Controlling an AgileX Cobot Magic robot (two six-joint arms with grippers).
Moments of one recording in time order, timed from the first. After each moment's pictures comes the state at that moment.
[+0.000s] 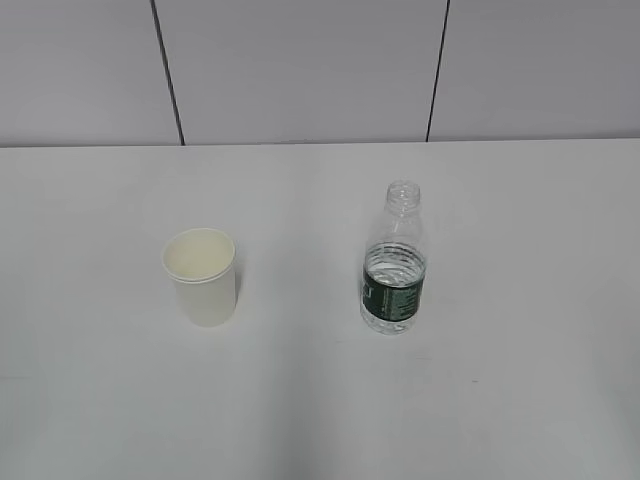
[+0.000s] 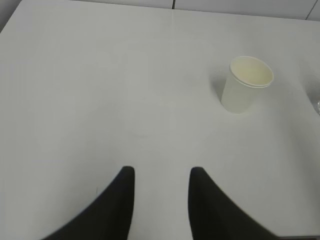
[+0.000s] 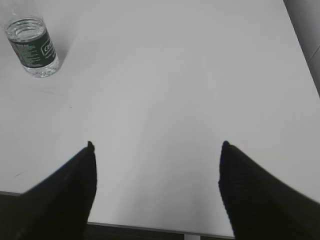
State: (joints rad) left arm 0.01 -0.02 -0.53 -0.06 1.12 -0.03; right arm 0.05 -0.02 -0.50 -0.07 1.15 -0.06
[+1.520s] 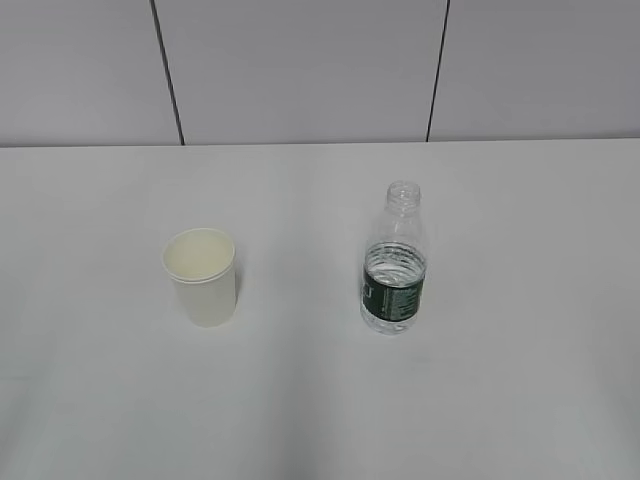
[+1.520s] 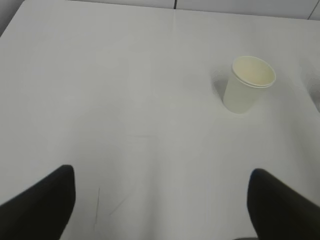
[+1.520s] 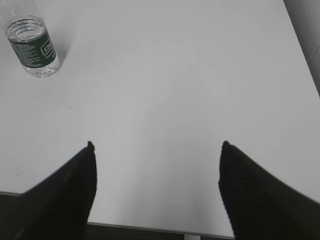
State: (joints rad) left arm 0.01 -0.02 -0.53 -0.06 1.12 -0.03; right arm 0.05 -0.02 -0.50 -0.07 1.15 -0.06
